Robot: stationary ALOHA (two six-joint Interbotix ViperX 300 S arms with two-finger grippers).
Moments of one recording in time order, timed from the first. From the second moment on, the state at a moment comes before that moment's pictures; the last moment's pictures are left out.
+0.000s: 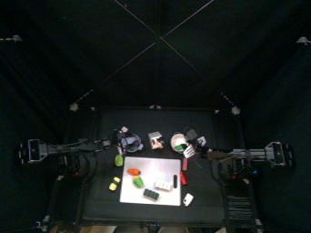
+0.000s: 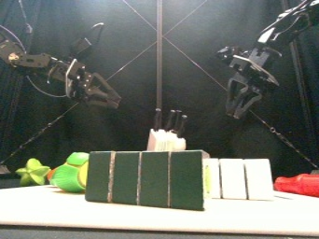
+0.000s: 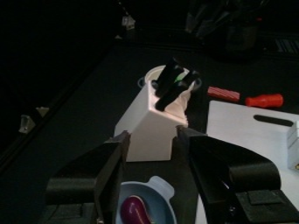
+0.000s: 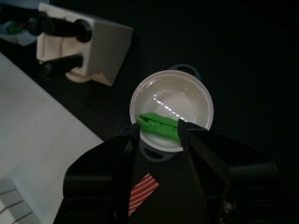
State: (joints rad) left arm 0.35 -0.42 1.07 0.09 -0.46 0.01; right arm -0.14 -0.48 0.81 -0.71 0.71 1.24
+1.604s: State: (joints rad) left arm 0.31 -0.59 1.19 0.03 -0.50 0.00; right arm -0.41 -0.13 0.59 -0.21 0.83 0.19
